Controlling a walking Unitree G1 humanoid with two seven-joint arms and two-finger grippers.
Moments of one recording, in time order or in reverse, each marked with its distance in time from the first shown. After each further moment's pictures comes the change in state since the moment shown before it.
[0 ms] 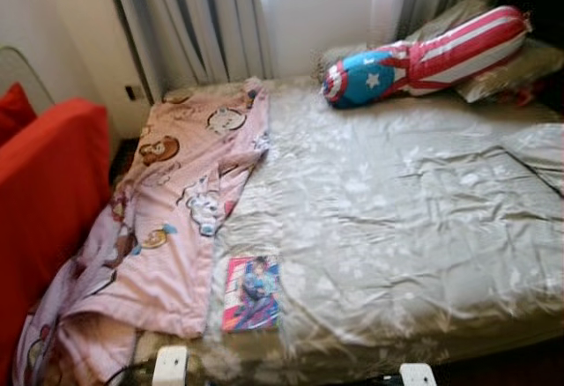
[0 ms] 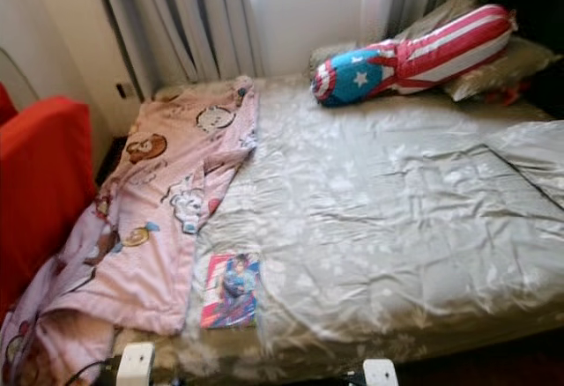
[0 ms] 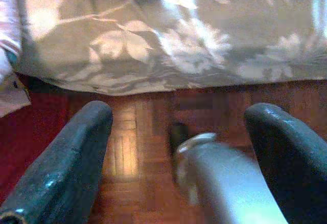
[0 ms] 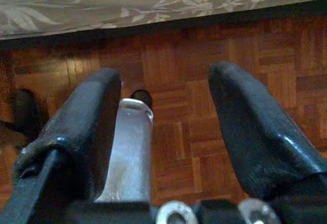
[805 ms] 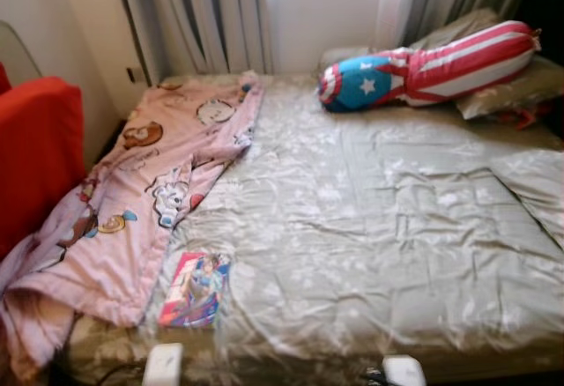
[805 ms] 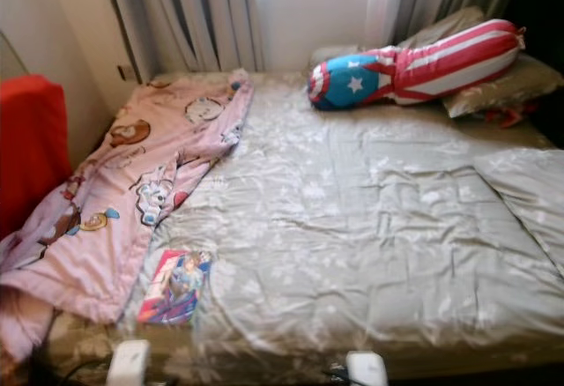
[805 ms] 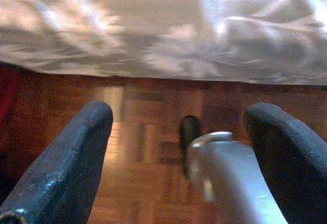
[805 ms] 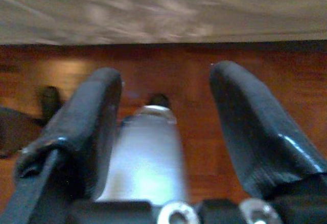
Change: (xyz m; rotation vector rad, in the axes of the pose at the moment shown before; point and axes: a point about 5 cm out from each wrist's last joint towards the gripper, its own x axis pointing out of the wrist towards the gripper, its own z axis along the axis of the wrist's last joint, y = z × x) left arm -0.004 0.015 -0.008 -0.006 0.024 0.040; right arm 0.002 0.021 0.009 0.009 -0.017 0.054
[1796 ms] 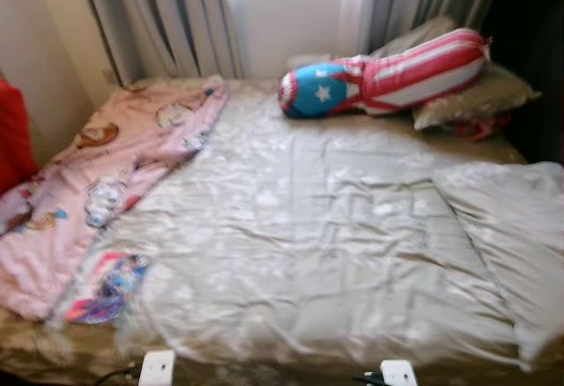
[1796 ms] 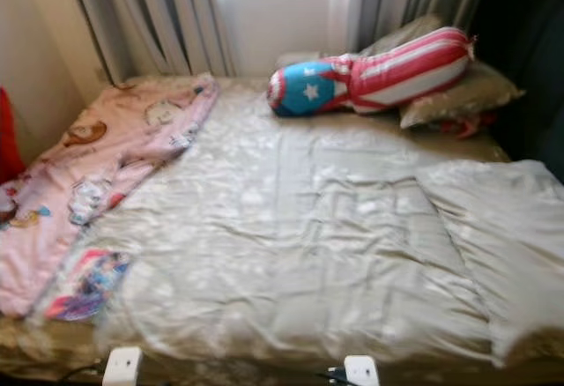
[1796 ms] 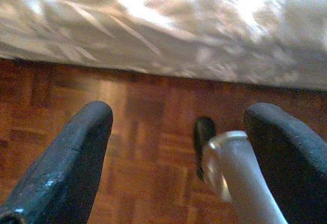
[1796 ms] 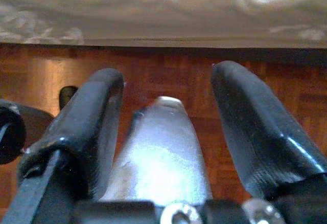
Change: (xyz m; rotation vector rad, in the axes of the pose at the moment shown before) left arm 0.000 0.001 0.002 0.009 -0.006 -0.001; right arm -0.001 -0.001 -0.003 0.015 0.014 0.000
